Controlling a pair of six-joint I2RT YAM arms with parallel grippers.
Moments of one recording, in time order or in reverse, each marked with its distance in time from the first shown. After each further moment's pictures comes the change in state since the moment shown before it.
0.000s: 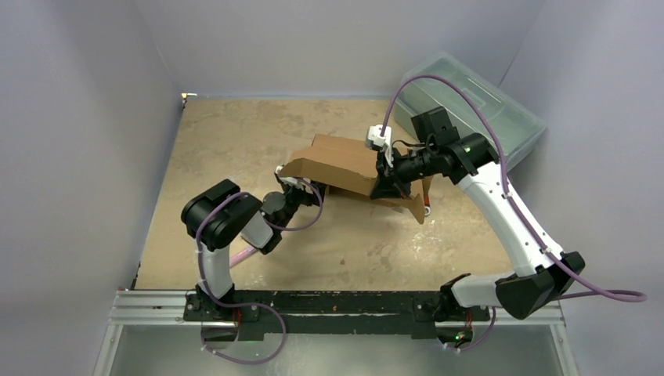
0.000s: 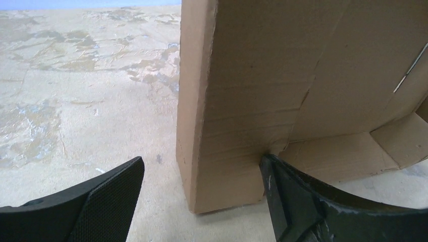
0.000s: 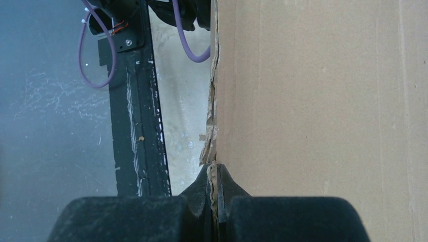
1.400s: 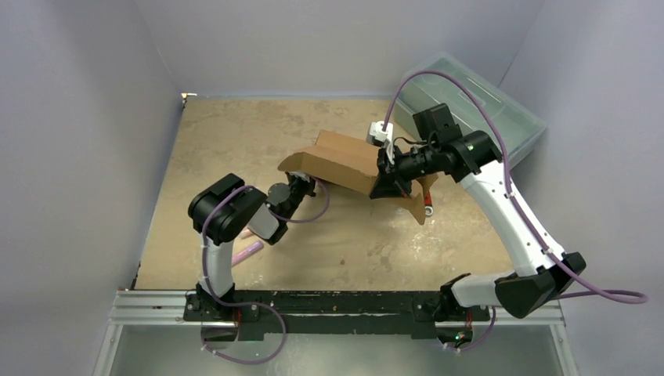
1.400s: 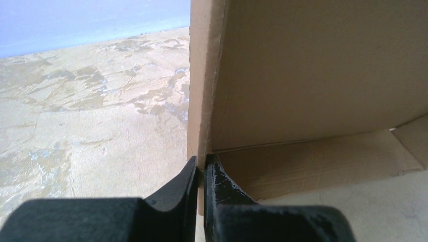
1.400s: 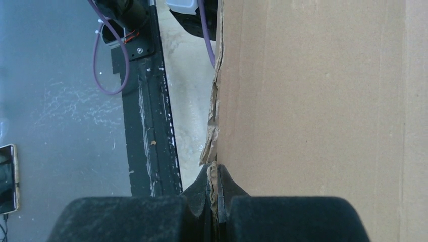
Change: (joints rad) left arm 0.016 0.074 0.127 -0.003 0.022 0.127; right arm -0.001 0.003 0.030 -0.024 -0.022 0.043
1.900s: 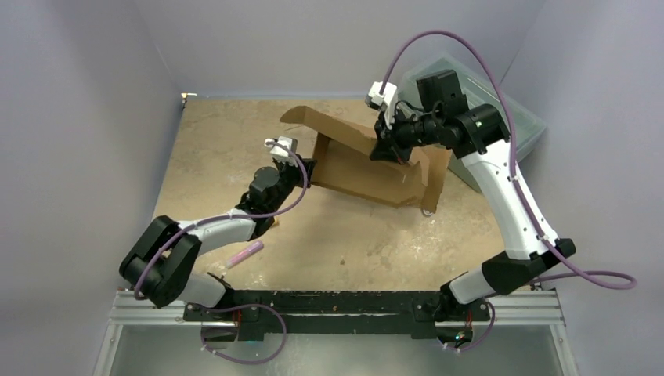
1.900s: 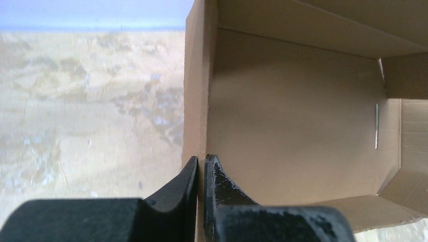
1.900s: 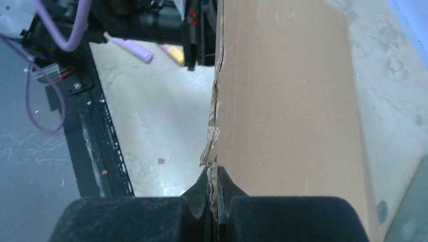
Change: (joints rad) left arm 0.000 -0.554 0.006 -0.608 0.027 -0.257; right arm 0.001 0.138 0.349 -0.031 0.204 0.072
